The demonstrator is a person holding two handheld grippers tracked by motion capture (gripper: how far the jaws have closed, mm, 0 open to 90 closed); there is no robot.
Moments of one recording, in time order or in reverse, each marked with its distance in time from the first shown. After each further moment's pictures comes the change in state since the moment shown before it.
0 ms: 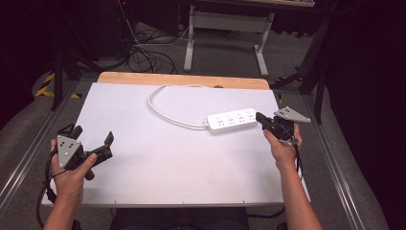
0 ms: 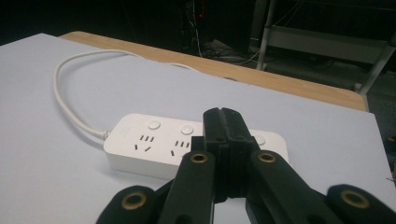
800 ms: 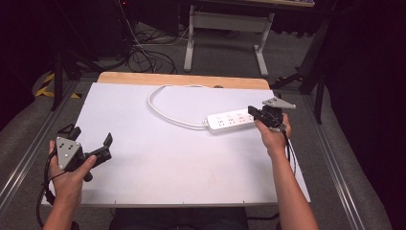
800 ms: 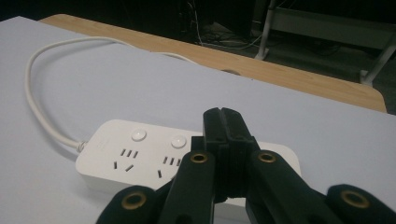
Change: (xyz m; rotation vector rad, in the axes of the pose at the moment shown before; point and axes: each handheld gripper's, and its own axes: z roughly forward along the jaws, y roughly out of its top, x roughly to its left) left arm 0.001 -0.001 -0.004 0.009 0.012 0.024; right arm -0.004 0.012 0.048 0.079 0.000 0.000
